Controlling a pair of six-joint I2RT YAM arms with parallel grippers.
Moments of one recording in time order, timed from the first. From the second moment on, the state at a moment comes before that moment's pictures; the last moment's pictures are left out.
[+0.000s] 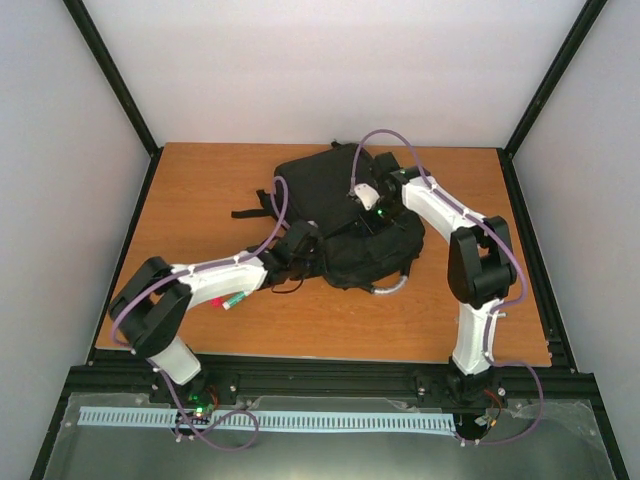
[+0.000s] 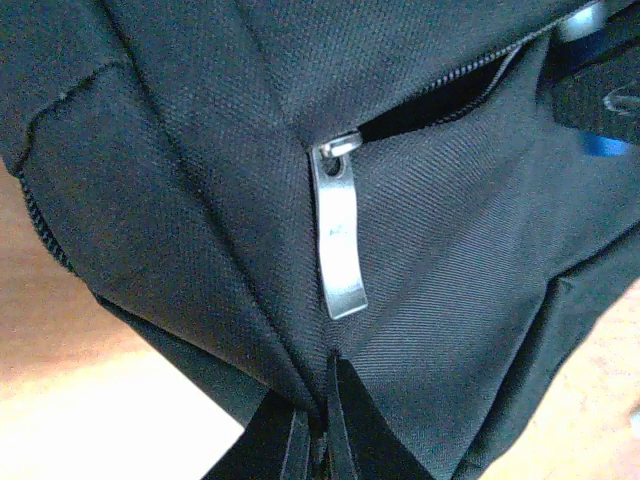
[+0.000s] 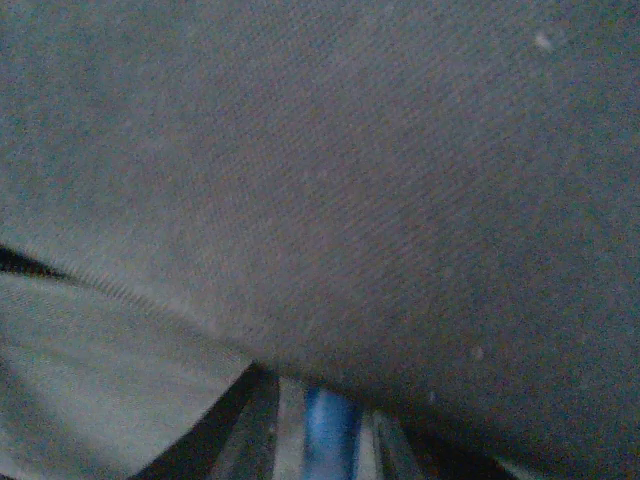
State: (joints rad) left arm -0.79 1.65 0.94 -0.15 0.01 -0.89; right arm 0.39 2.00 1.65 -0.97 -0.29 -0.26
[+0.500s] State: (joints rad) left arm -0.79 1.27 0.84 -0.45 -0.03 -0.80; right arm 0.39 1.48 1.31 -0.92 -0.52 -0.40
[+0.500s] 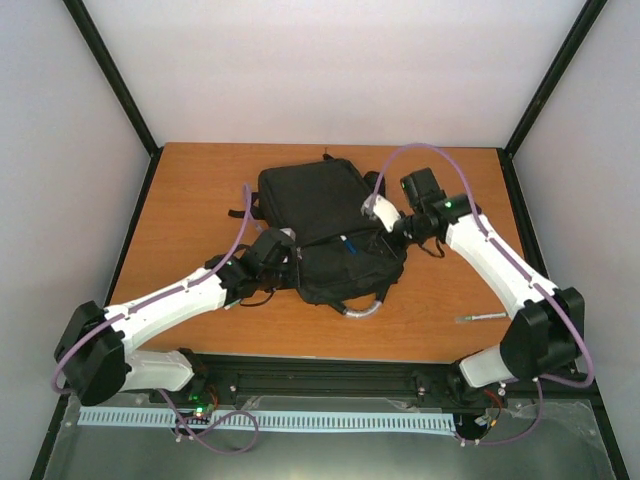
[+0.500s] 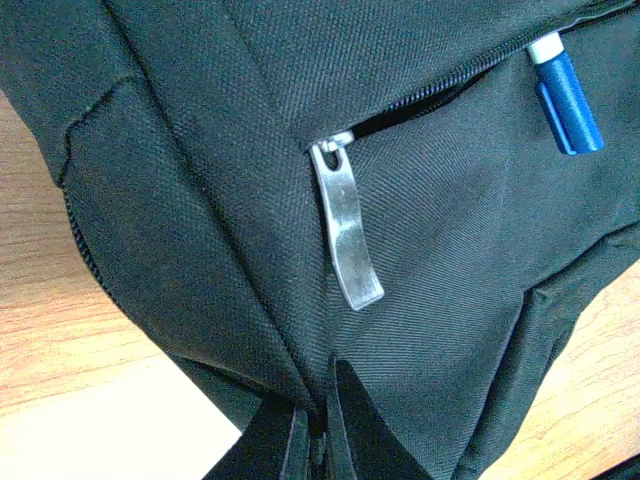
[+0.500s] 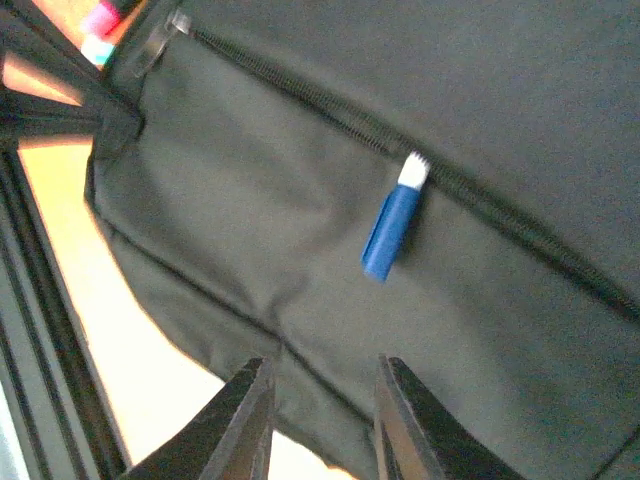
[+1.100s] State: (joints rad) left arm -0.79 1.35 0.91 -0.59 -0.04 -0.69; right arm 0.50 1.43 0.98 -0.59 -0.39 -0.62
